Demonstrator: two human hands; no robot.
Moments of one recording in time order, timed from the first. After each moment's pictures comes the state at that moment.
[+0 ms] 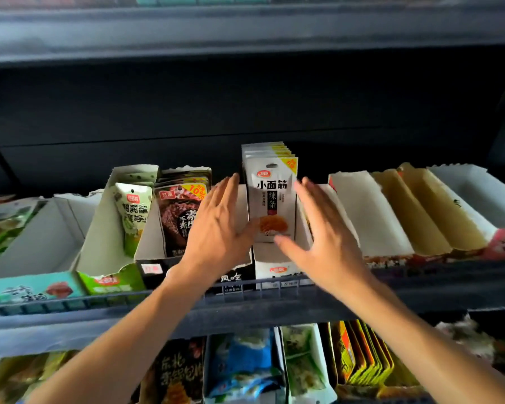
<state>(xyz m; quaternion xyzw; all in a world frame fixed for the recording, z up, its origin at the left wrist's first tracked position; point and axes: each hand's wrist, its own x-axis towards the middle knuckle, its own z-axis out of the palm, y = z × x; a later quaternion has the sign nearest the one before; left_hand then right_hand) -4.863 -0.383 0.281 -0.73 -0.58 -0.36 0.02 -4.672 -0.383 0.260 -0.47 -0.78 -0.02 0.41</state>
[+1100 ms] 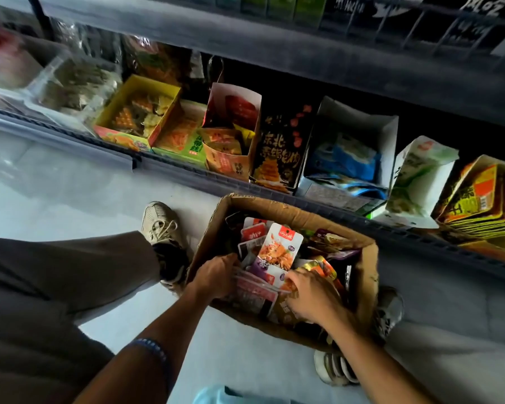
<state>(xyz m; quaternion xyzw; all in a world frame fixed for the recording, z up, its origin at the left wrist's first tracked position) -4.989 -0.685 -0.115 -0.54 -0.74 0.02 -0.39 -4.768 -0.611 -0.093 -0.44 -0.83 0.30 -0.18</state>
